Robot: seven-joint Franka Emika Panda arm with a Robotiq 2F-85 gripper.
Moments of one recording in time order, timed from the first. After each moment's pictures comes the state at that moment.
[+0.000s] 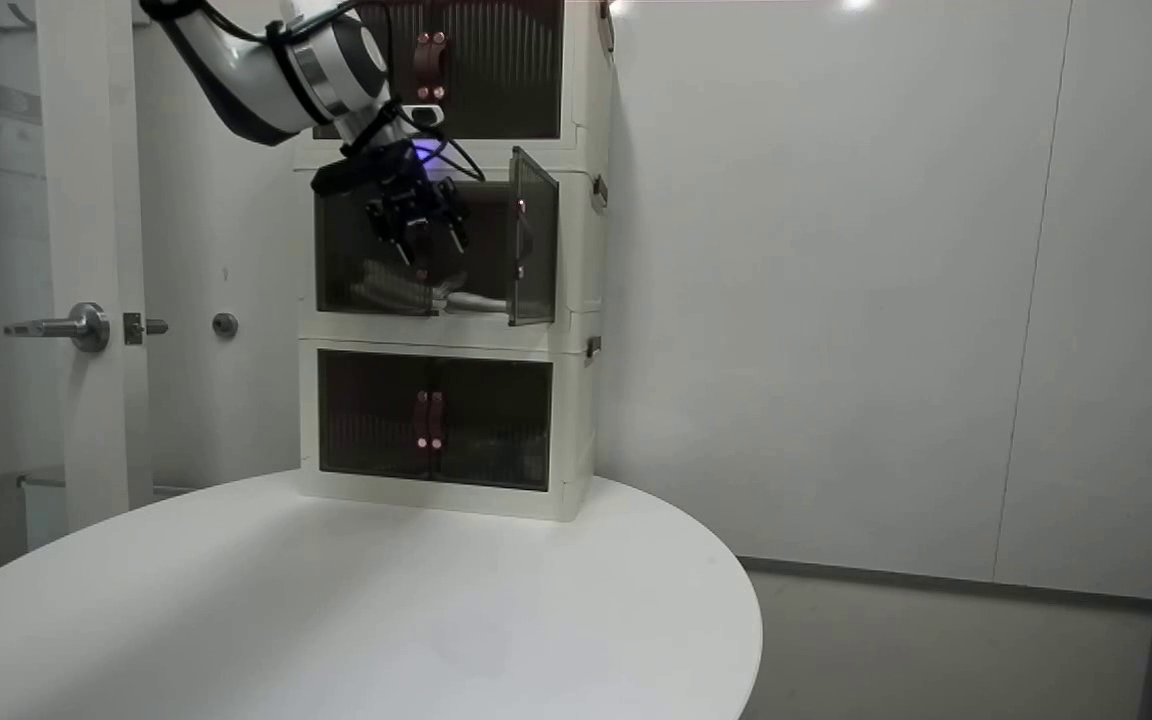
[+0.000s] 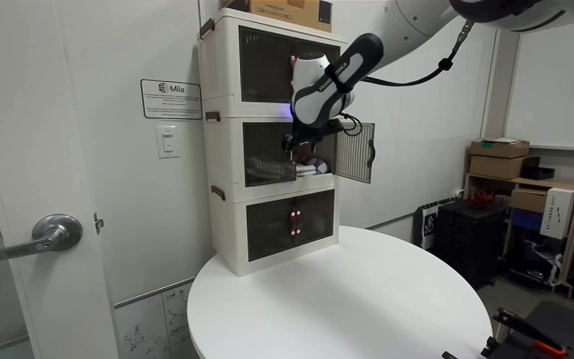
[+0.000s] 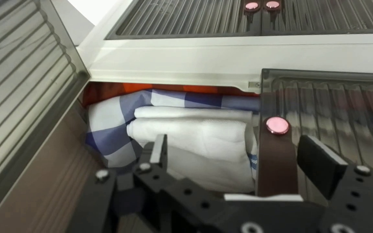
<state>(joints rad) 0.16 0.50 -0.17 -1.56 -0.39 2.57 0.39</state>
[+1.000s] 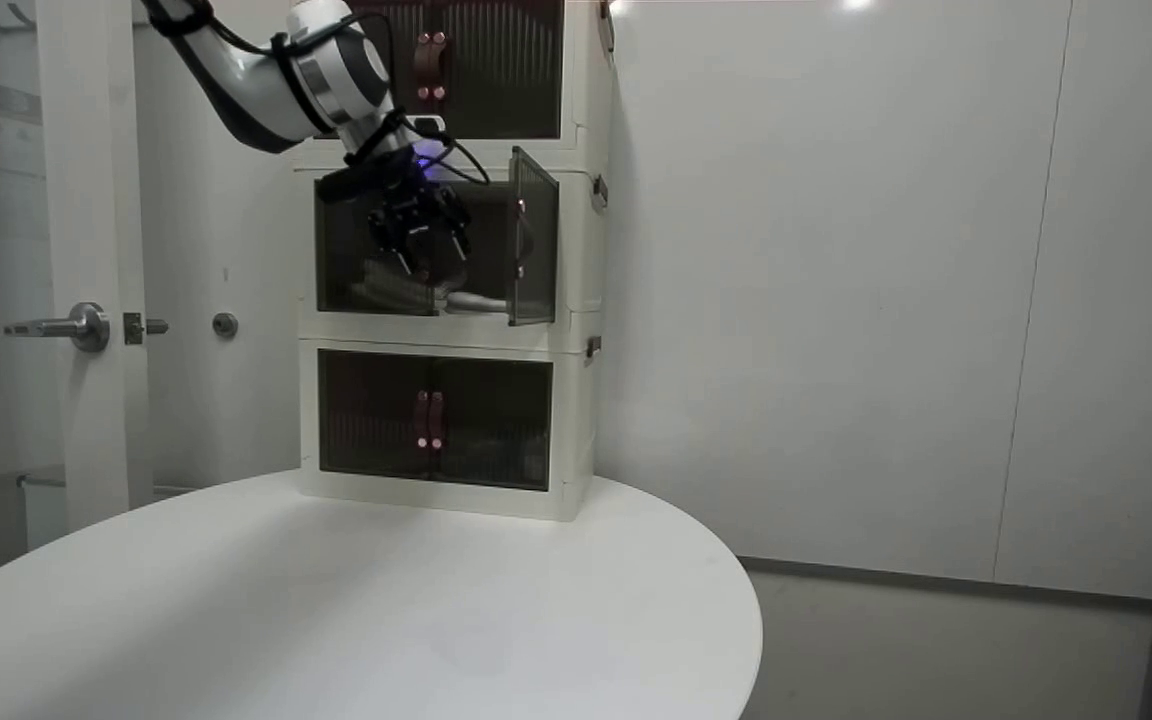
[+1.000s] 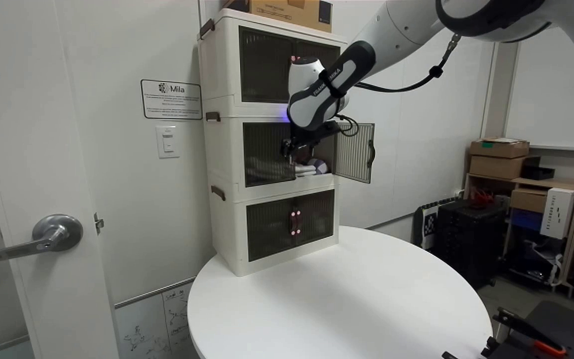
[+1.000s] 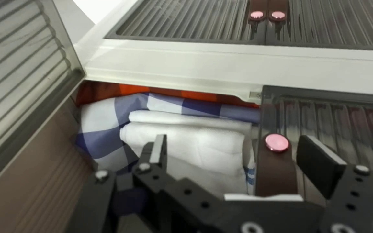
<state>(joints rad) 0.16 0.55 -0.17 -1.50 -0.38 2.51 0.31</state>
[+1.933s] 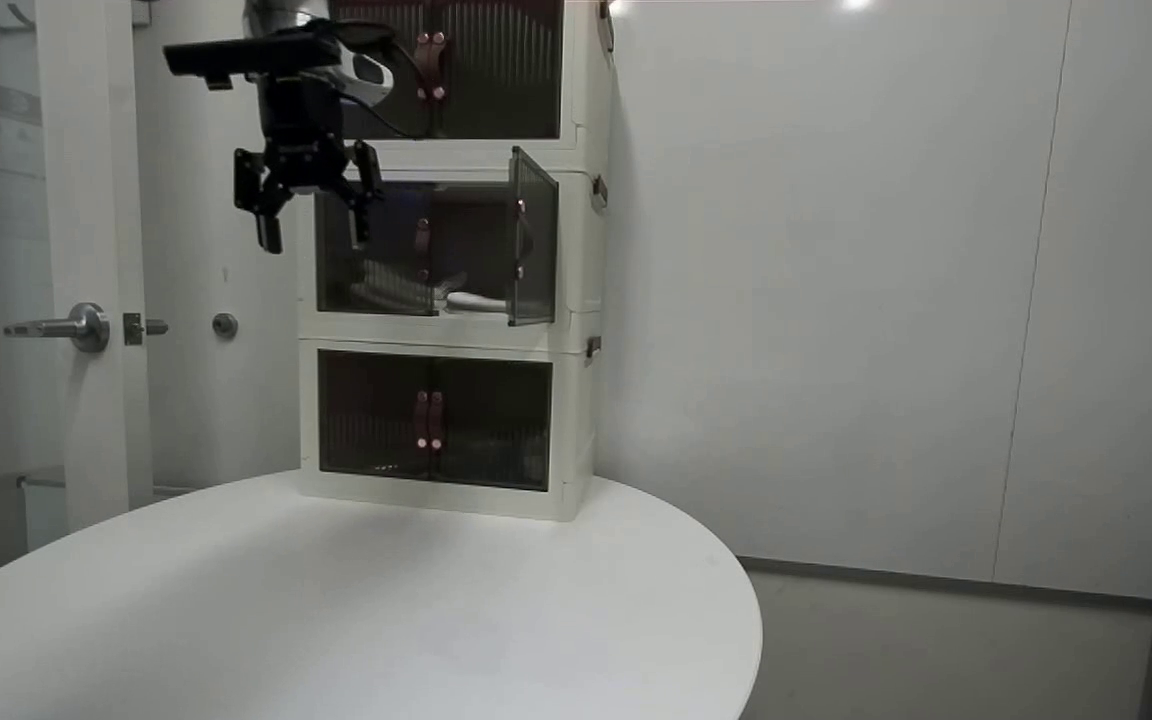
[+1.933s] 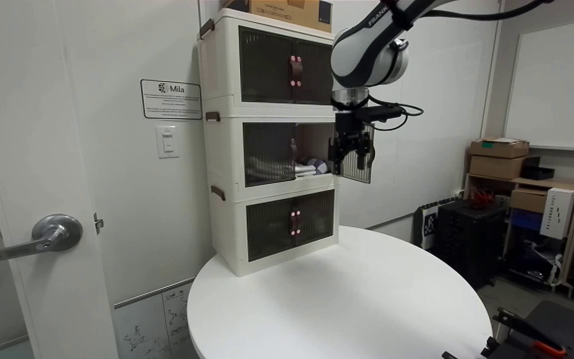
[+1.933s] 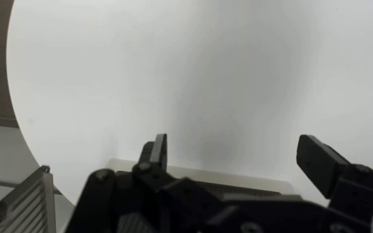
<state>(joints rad) 0.05 0.00 -0.03 -2.12 -0.13 2.15 -0.02</state>
